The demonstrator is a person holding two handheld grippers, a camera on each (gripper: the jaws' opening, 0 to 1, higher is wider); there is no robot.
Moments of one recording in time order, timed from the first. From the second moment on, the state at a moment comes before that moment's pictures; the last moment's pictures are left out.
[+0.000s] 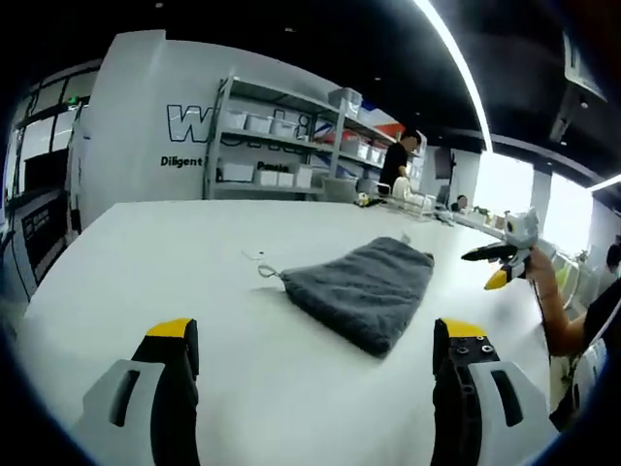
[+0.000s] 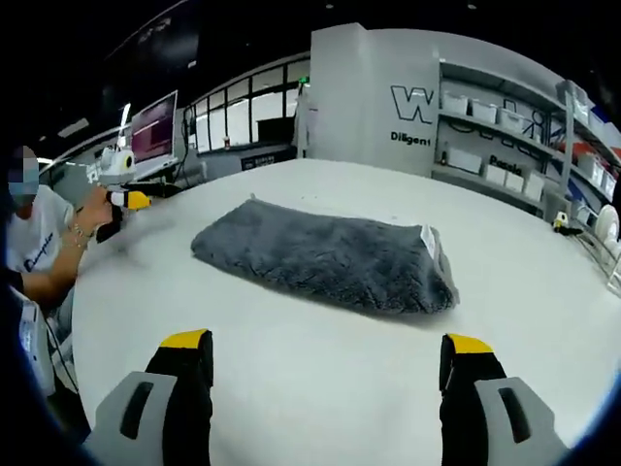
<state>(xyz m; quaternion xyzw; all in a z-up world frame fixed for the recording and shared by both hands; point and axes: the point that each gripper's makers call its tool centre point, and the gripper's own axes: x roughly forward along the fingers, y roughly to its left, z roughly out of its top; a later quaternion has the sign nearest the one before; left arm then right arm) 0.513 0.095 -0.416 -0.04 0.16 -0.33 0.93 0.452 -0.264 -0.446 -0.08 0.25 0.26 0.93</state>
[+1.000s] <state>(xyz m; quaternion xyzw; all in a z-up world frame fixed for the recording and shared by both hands) 0.605 0.030 -0.456 -0.10 0.21 -0.34 0.91 0.436 -0.255 -0.444 -0.08 0.23 0.29 0.92</state>
